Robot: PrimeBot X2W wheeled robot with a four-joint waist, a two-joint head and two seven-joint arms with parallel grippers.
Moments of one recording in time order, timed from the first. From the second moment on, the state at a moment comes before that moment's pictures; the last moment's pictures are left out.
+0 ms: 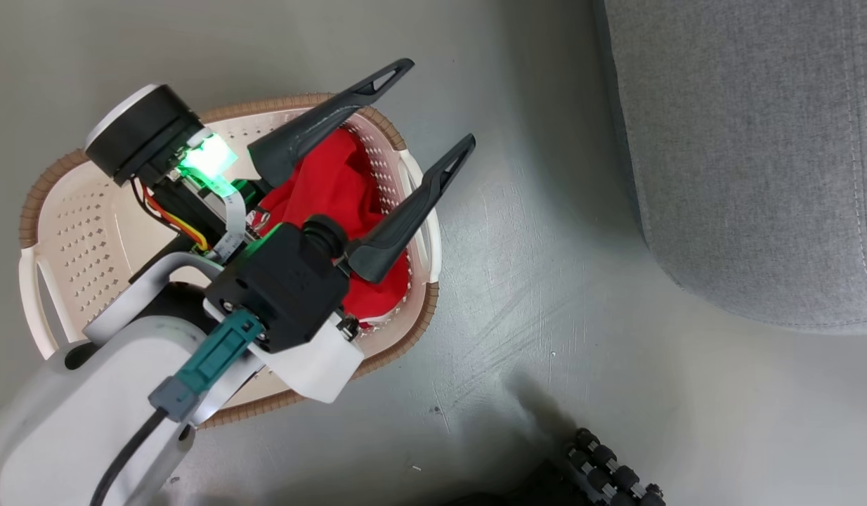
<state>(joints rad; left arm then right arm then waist) -0.75 0.40 -0.60 -0.40 -0.21 -0.09 0.12 -1.16 -0.27 -0.46 0.70 0.11 0.12 -0.24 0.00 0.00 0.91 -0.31</state>
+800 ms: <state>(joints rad) -0.65 0.35 -0.47 -0.31 -0.23 0.04 -0.07 -1.03 -0.11 -0.10 0.46 0.07 0.12 -0.25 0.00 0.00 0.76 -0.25</state>
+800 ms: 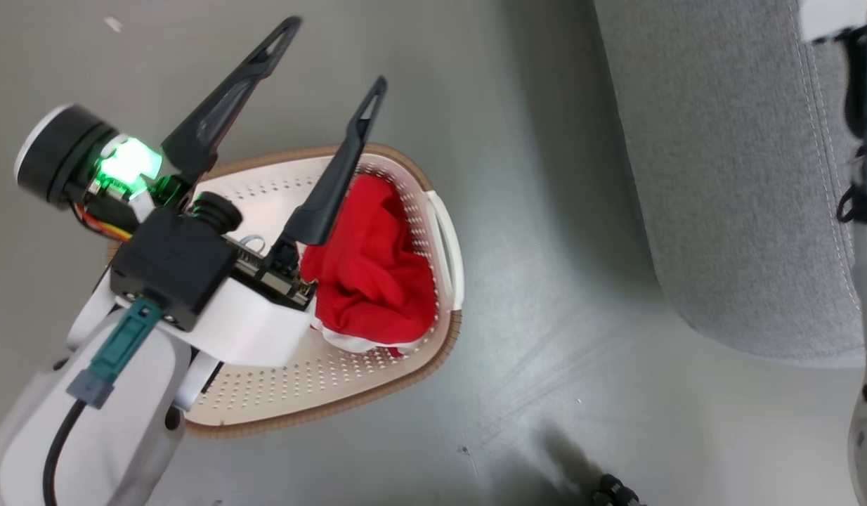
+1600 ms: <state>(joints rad) -0.40 0.29 -0.32 -0.18 -0.37 0.16 -0.23 -0.78 -0.13 0.10 0.31 0.08 0.12 -0.26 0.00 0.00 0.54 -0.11</state>
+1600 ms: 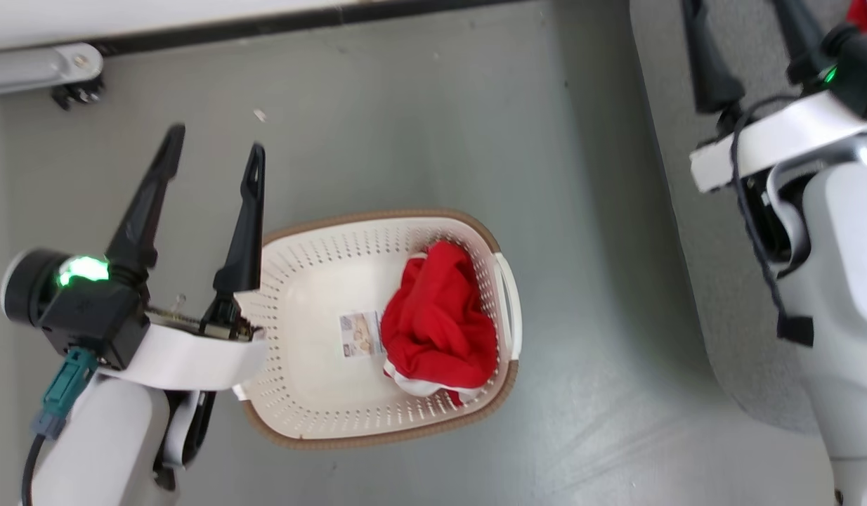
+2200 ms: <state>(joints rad) -0.23 0.26 -0.24 -0.10 -0.43 0.17 -0.25 -0.55 -0.16 0.11 0.17 0.08 0.12 -0.26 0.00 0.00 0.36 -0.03</state>
